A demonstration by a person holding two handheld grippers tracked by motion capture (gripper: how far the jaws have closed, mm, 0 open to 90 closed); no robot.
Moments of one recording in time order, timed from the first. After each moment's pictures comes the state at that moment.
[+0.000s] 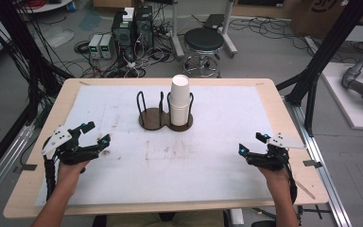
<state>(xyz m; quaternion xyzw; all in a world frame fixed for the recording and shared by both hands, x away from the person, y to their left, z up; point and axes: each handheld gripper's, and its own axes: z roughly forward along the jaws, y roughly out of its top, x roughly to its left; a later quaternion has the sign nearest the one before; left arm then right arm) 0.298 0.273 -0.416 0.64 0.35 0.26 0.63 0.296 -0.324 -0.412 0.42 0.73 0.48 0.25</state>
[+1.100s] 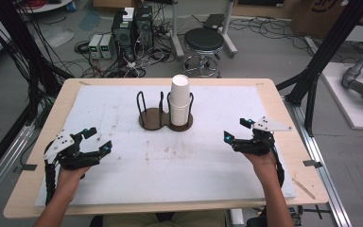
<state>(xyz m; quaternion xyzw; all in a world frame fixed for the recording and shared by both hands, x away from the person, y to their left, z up) 0.288 0.270 -0.422 0.66 0.36 0.24 0.61 0.327 -0.280 -0.379 0.37 0.75 0.50 0.23</state>
